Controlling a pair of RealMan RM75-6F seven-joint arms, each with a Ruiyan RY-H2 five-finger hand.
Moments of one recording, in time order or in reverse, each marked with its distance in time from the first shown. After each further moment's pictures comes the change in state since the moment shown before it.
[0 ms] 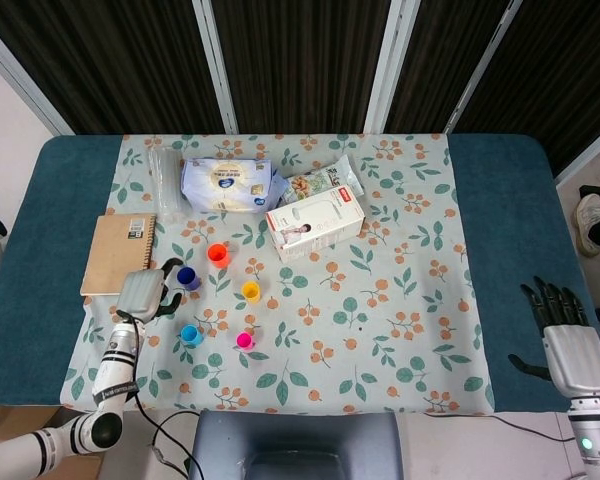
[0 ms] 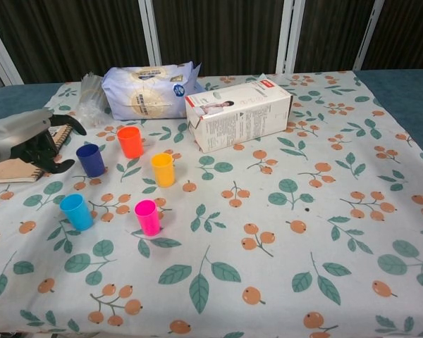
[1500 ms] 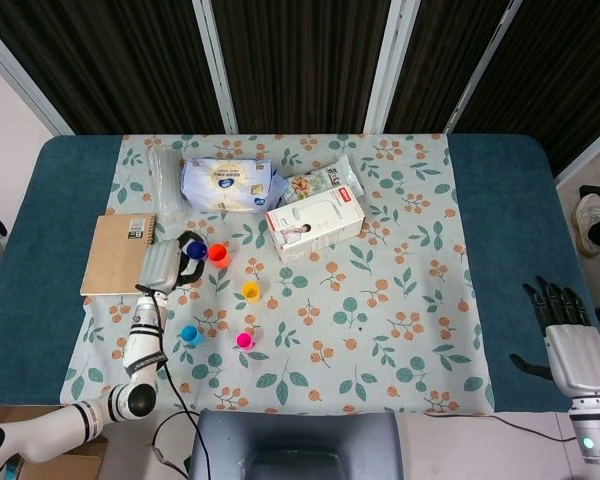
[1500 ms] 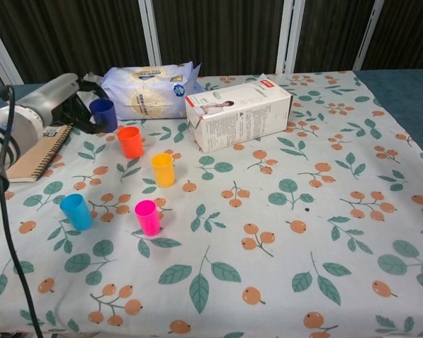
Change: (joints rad) left arm -0.144 -0.150 -0.110 0.191 -0.008 0.032 -0.194; right arm -0.001 0.006 0.004 -0.008 0.014 -0.005 0.003
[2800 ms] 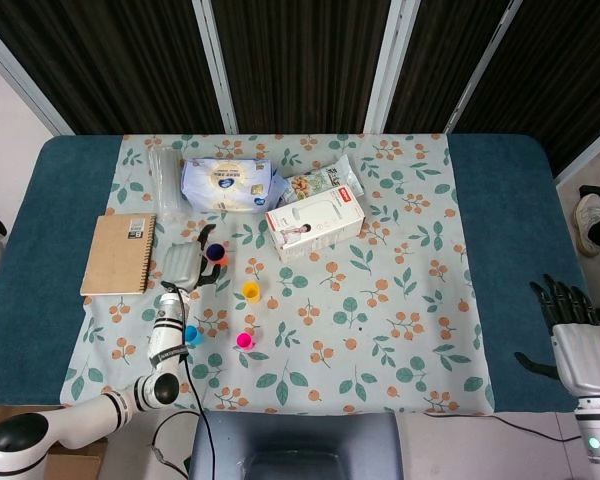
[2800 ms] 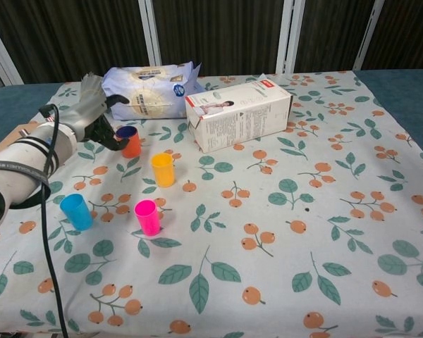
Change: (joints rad) left arm -0.092 -0.133 0.010 0.203 -0.066 -0.076 0.029; right arm -0.005 0.012 0.007 0.003 0.009 0.006 0.021
